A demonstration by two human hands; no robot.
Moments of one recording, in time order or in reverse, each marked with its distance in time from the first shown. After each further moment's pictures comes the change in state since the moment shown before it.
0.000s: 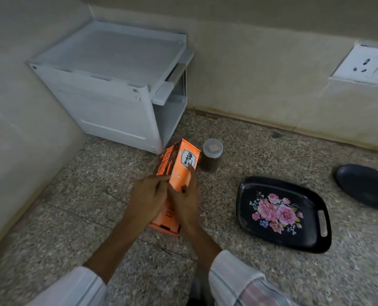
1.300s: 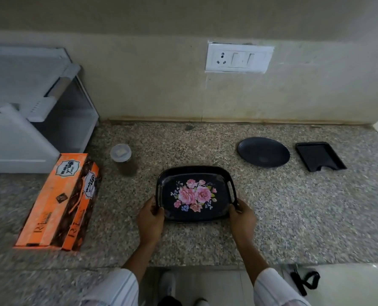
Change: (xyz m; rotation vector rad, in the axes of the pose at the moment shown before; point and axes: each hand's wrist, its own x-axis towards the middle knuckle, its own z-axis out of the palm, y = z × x) left_hand -0.061 0.089 0.237 -0.389 -0.068 -0.188; right_hand -0.062 0.057 -0.364 -0.333 0.674 0.177
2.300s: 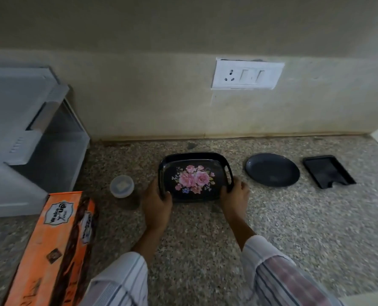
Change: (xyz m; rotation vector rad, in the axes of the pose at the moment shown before) left_hand 0.148 0.042 0.012 0.165 -0.041 0.137; right_hand 0.110 -0.077 0.108 -0.350 0.093 -0.044
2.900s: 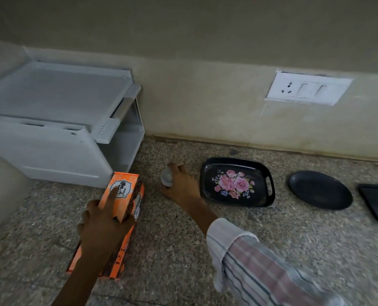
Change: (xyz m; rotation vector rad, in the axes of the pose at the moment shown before) left_hand -0.069 -0.072 -0.226 0.647 0.165 -0.215; right_hand -0.129 -0.190 0.097 -0.157 -0.528 -0.795
